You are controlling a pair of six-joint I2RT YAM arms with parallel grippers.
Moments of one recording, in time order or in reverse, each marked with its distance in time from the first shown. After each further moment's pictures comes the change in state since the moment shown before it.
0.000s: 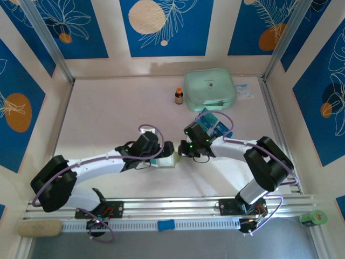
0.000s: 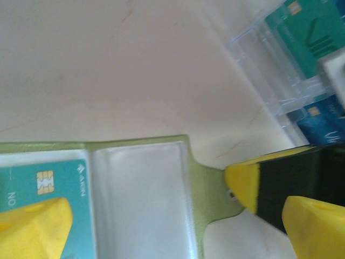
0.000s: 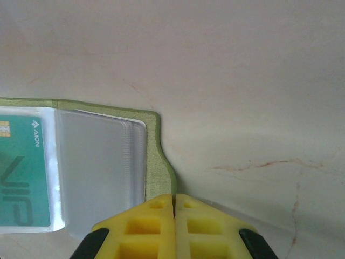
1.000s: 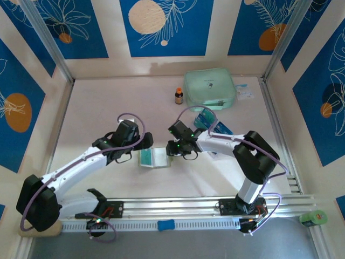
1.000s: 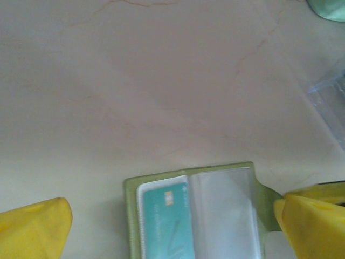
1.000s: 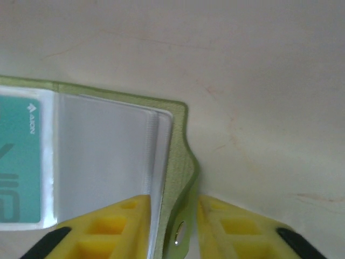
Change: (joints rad) left arm 0.224 -0.196 0.108 -0.392 -0.024 0.176; right arm 0.121 0.137 0.237 -0.200 0.104 -0.103
